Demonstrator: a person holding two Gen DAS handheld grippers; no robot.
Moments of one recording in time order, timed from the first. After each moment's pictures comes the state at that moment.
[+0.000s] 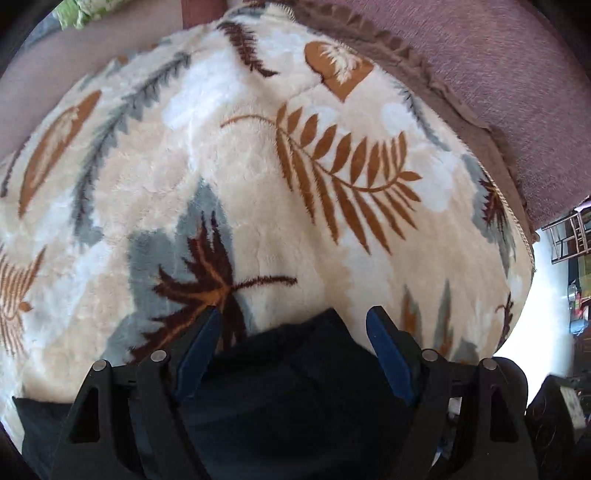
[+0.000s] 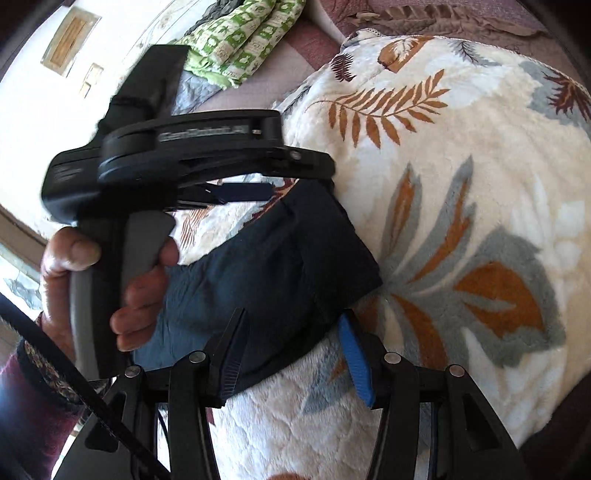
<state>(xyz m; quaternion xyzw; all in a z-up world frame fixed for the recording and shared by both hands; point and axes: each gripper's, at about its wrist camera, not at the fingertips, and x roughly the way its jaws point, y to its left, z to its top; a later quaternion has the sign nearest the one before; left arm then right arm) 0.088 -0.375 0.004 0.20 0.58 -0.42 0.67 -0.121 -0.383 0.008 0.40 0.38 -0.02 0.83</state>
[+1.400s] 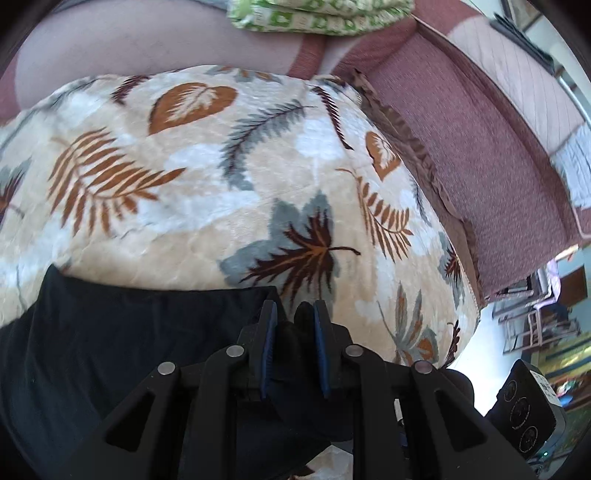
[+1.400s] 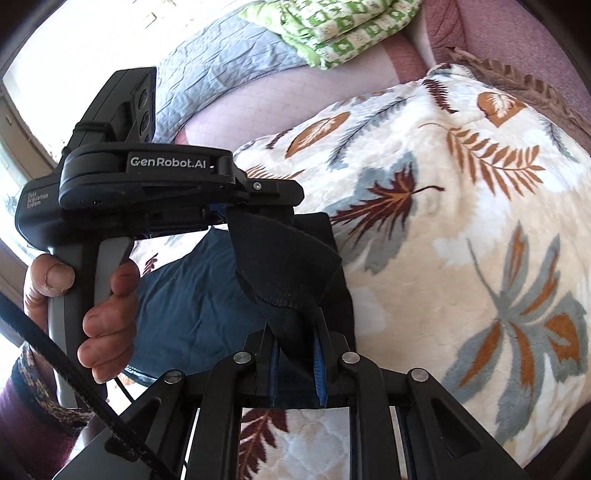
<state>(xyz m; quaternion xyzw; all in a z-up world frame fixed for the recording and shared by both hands) 0.109 -0.198 0.063 -0.01 0.56 -0.40 0.73 -0.073 -0.302 0.054 0.26 0.41 0.03 0.87</state>
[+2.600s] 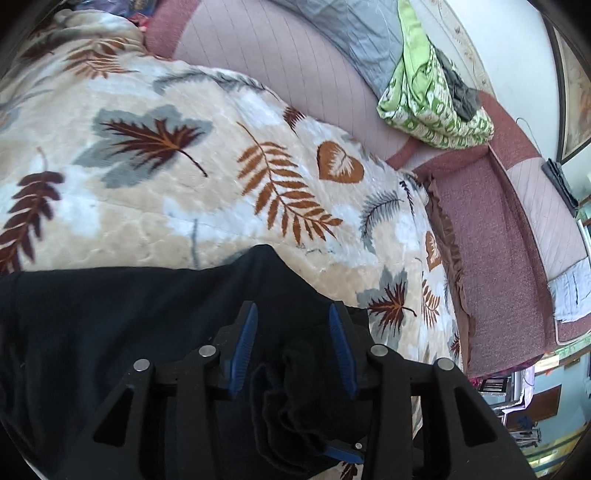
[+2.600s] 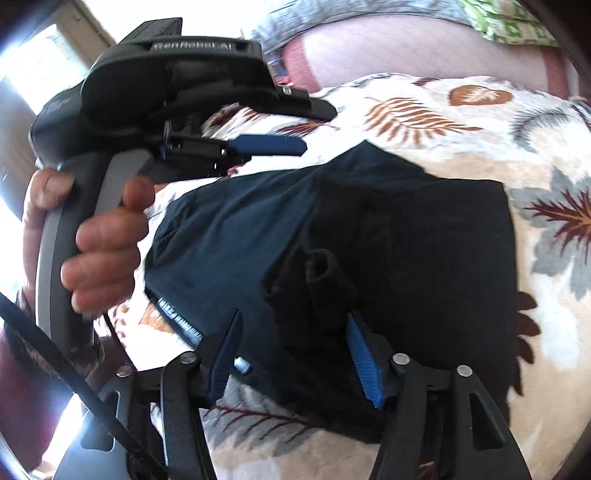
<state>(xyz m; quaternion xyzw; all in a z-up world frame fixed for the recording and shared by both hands) 0.147 -0.017 0.063 -0.18 0.53 -0.29 0.77 -0.006 -0.170 0.025 0.15 0.47 0.21 0.84</state>
